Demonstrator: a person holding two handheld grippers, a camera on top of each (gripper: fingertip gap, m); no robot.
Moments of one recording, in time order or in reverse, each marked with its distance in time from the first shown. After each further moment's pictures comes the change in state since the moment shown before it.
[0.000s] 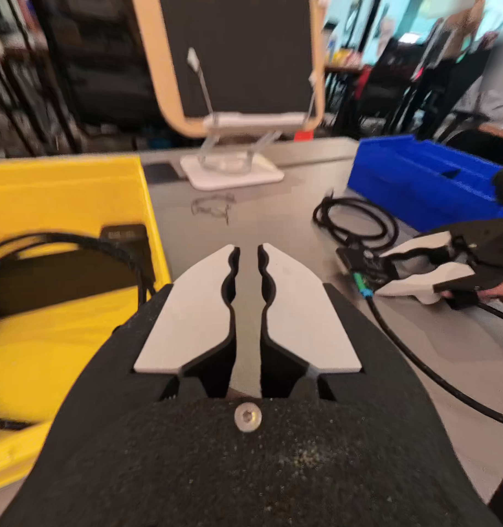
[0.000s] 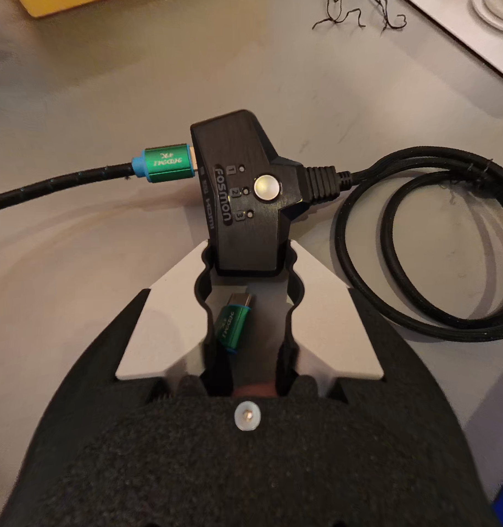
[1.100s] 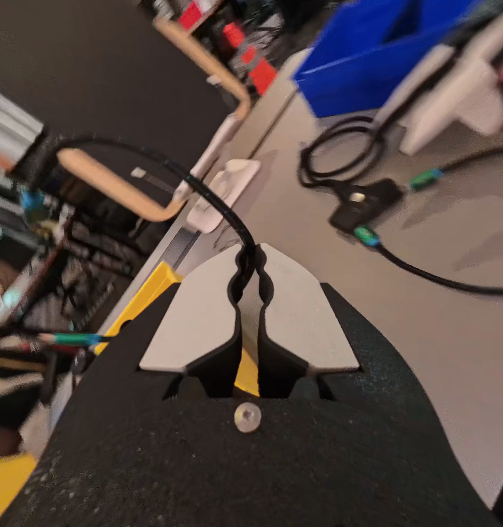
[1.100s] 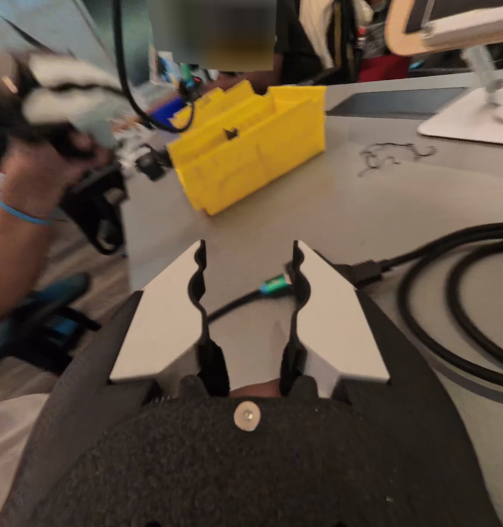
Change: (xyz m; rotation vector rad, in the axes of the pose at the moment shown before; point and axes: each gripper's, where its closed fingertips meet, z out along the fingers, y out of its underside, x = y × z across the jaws) left arm 0.065 -0.048 -0.025 -0.127 0.104 0.779; right arm -0.029 -0.086 -0.076 0.446 -0.357 0.317
